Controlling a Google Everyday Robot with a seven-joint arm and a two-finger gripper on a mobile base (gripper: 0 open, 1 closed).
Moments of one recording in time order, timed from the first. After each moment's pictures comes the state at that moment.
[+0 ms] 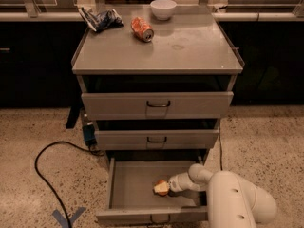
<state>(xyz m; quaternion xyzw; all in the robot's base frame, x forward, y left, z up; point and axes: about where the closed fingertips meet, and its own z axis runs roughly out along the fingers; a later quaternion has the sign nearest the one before) 0.606 -0.065 0.121 -0.20 0.90 0.36 0.16</state>
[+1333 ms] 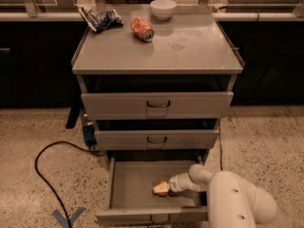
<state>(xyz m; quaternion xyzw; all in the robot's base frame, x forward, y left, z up) 0.606 -0.065 0.121 -0.20 0.90 0.36 0.16</state>
